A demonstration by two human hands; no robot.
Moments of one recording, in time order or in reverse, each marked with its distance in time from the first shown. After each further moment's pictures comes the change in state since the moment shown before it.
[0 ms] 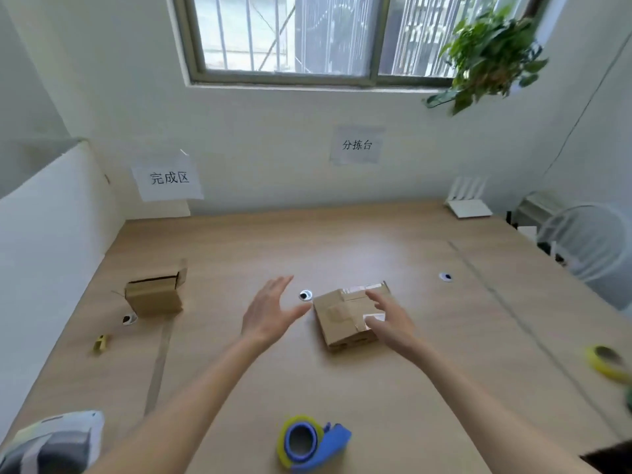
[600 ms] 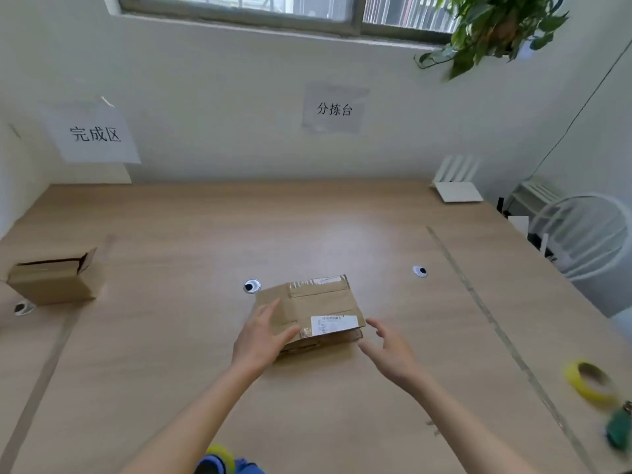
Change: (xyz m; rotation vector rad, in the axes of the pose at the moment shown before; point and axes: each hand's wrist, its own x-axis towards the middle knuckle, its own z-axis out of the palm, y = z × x) left_hand 0.063 0.017 0.204 -0.076 -0.089 -0.225; right_hand 0.090 0.175 -0.064 -0.076 -0.058 0.140
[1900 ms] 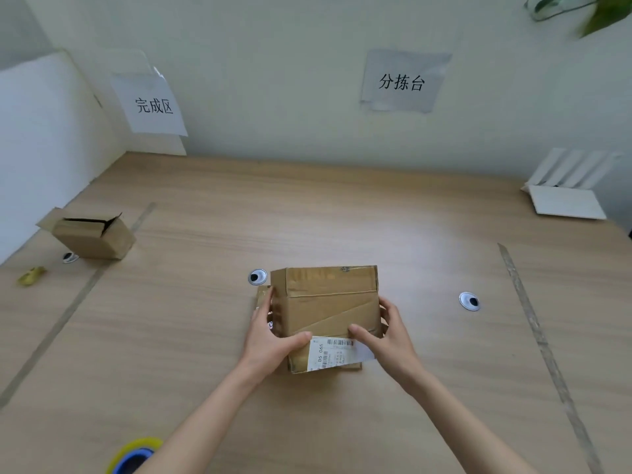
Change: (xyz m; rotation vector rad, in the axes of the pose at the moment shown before) left_hand 0.047 0.052 0.102 -0.525 0.244 -0.176; right_hand 0.161 0.059 -0.033 0.494 -0.253 -0.195
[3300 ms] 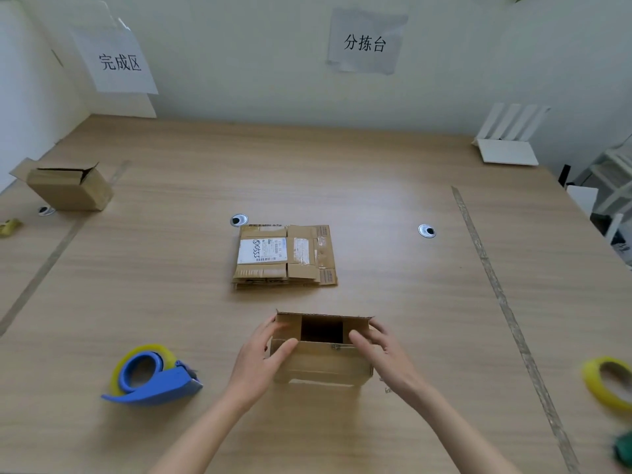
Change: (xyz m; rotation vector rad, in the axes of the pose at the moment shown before) left_hand -0.168 -0.119 0.010 0.267 -0.154 0.135; right_hand -0.197 0.083 -0.009 -0.187 -0.040 0.129
